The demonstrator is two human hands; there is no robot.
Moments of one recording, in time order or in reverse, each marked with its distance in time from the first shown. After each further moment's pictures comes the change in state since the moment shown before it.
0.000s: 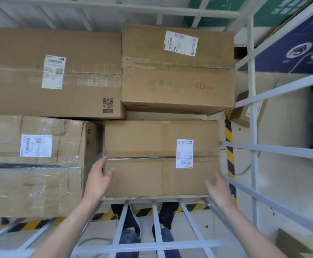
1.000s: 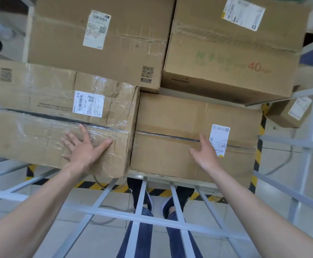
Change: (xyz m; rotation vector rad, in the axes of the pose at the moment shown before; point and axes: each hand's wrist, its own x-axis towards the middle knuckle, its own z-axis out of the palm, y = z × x) left_hand 0.030 -0.105 -0.088 0.378 0.027 -0.322; right_hand 0.019 -0.095 0.110 -0.229 -0.156 -0.234
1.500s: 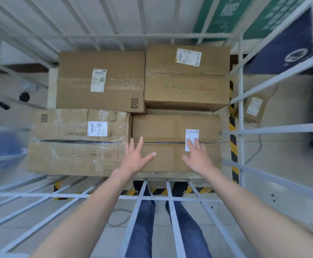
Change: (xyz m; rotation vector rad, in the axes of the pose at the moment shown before) left_hand -0.216 0.151 -0.054 0.057 -0.223 0.434; right_hand -0.159 -0.031 -0.115 -0.242 -0.060 -0.063
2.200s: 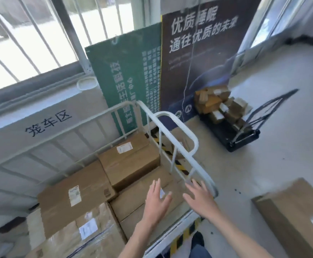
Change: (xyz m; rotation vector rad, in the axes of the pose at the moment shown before) left_hand -0.309 0.191 -0.030 0.079 -0.014 0.703; right_hand -0.374 0.046 -0.059 0.379 0.512 0.157
